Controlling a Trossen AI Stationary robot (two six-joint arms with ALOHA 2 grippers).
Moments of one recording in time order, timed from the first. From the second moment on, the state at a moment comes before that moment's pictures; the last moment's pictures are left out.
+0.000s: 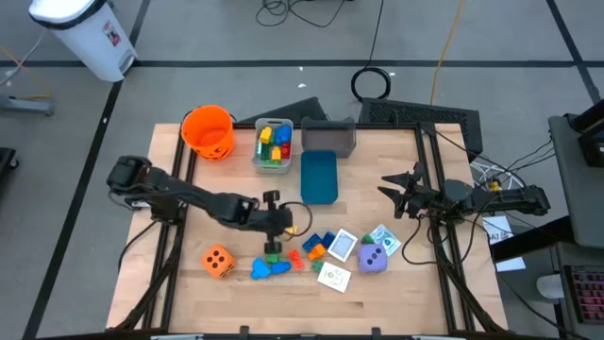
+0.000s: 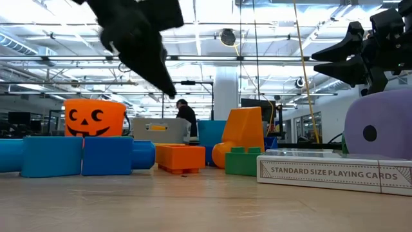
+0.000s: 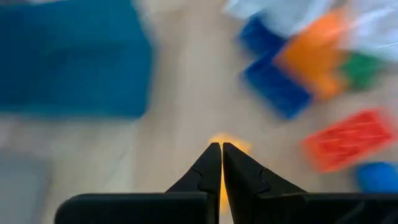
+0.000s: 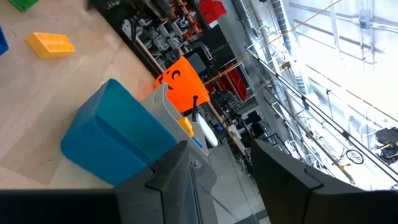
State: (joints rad) left arm -0.23 1.60 1.03 -0.37 -0.27 -0.12; right arm 0.07 0.07 0.02 0.11 0.36 -1.01
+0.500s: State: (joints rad) left arm -0.22 1.62 0.91 -0.18 -0.24 -0.15; right arm 0.07 0.07 0.02 0.11 0.36 -1.01
